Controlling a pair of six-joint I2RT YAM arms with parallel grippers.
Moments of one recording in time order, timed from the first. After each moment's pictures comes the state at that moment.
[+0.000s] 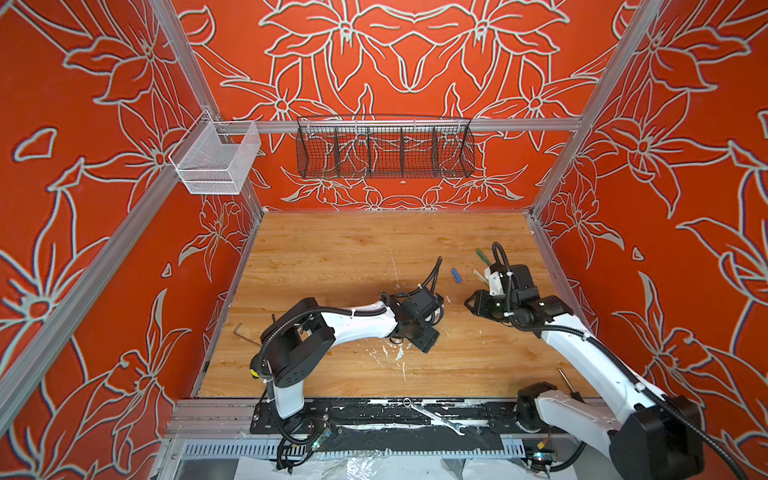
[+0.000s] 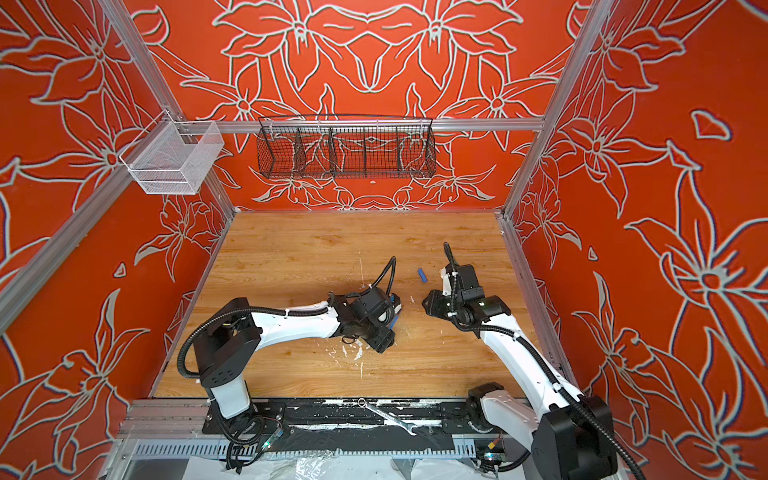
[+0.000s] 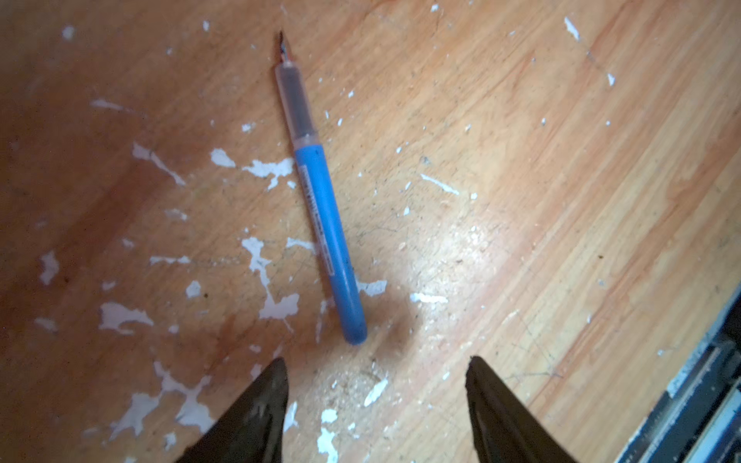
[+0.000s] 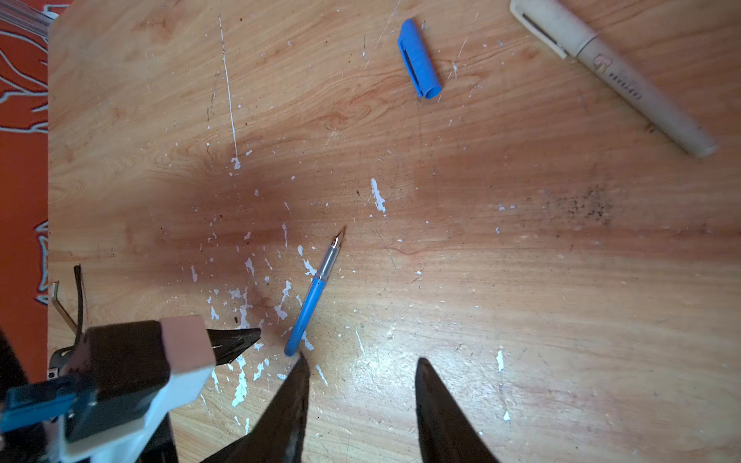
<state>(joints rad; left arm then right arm) -0.95 1.83 1.17 -0.43 0.08 -0.26 0.25 1.05 0.74 -0.62 -0.22 0.52</state>
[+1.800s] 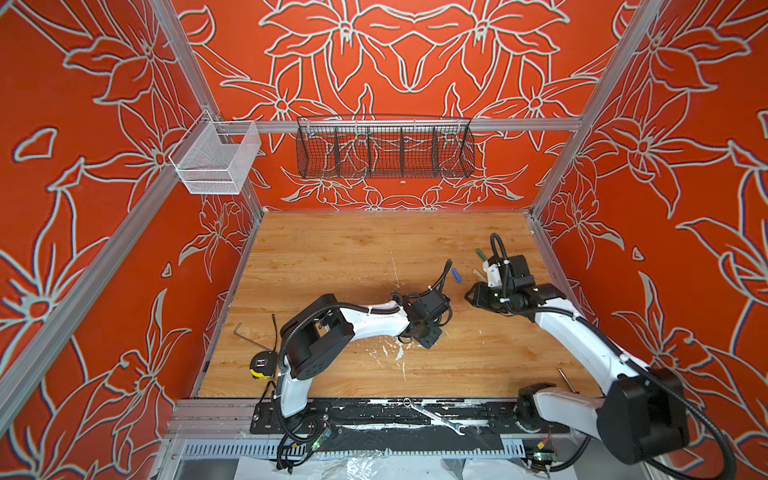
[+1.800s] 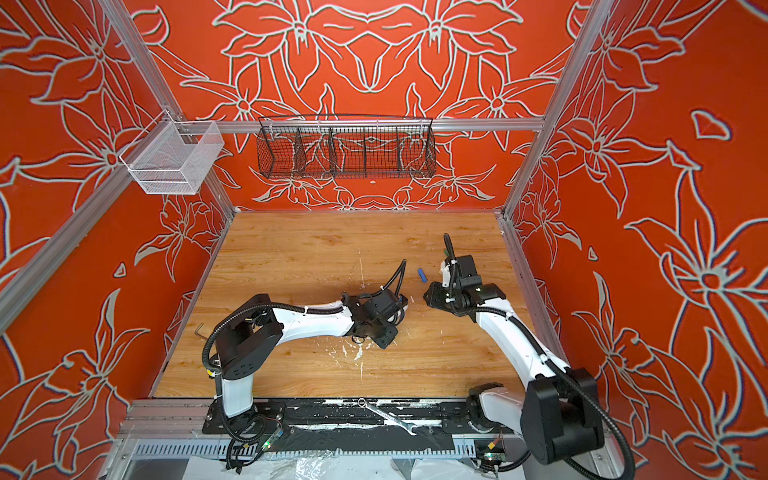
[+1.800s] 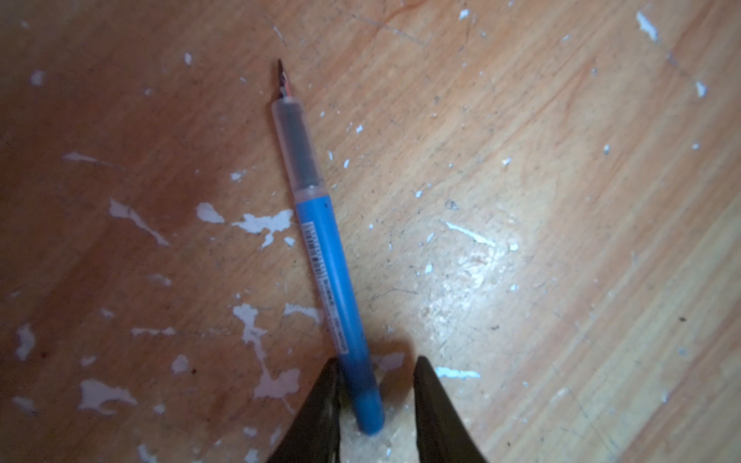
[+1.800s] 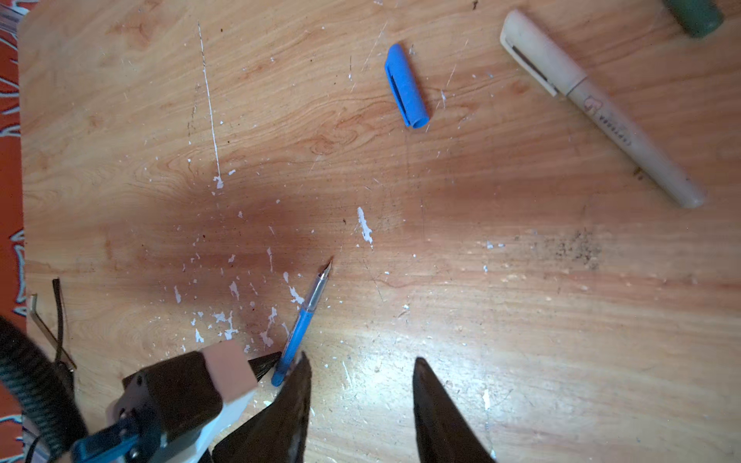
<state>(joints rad) -0.97 1.93 1.22 -0.42 0.02 -0.24 0.20 1.23 0.85 -0.61 -0.24 0.44</state>
